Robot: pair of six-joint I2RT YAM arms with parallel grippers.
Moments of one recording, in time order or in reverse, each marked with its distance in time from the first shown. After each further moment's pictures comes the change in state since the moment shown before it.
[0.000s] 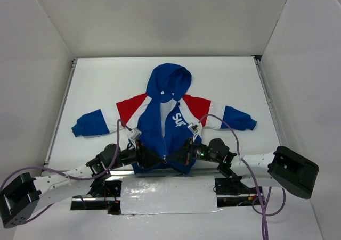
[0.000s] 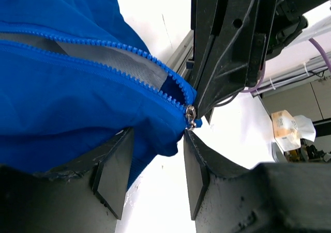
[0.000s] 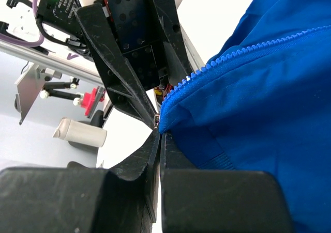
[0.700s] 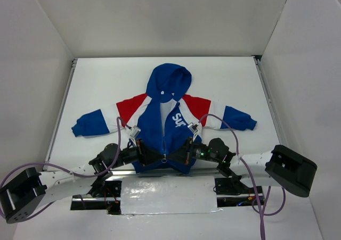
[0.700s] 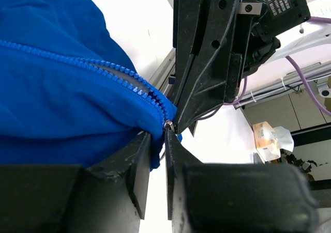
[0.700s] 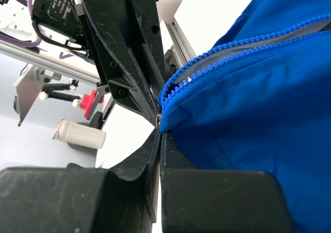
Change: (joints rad) left arm 0.000 0.082 0.000 0.152 -0.011 -0.078; right arm -0.005 0.031 0.000 0.040 -0.006 0.000
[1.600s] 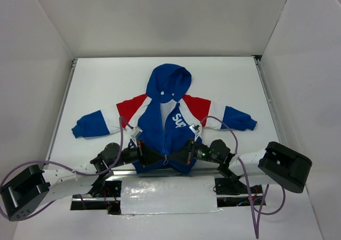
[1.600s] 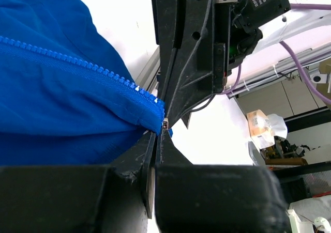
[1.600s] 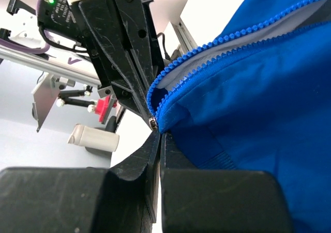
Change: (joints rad) left arm 0.004 0.035 0.000 0.045 0.075 0.005; right arm -0.018 0.093 -0.040 0.153 -0.001 0.088
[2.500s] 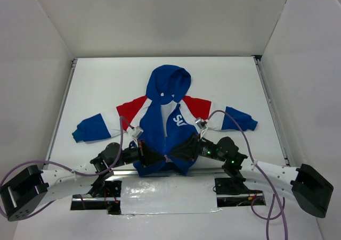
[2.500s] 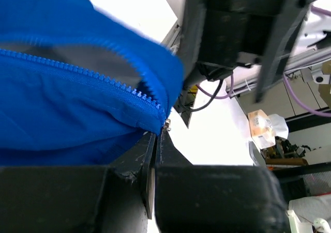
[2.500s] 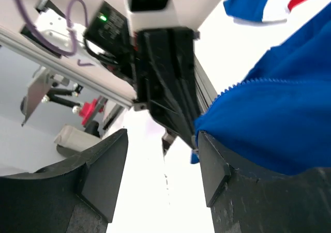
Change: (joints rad) left arm -0.011 0.006 0.017 -0.026 -0.012 0.003; right arm -0.026 -0.390 0.075 -0.386 -0.002 -0.147
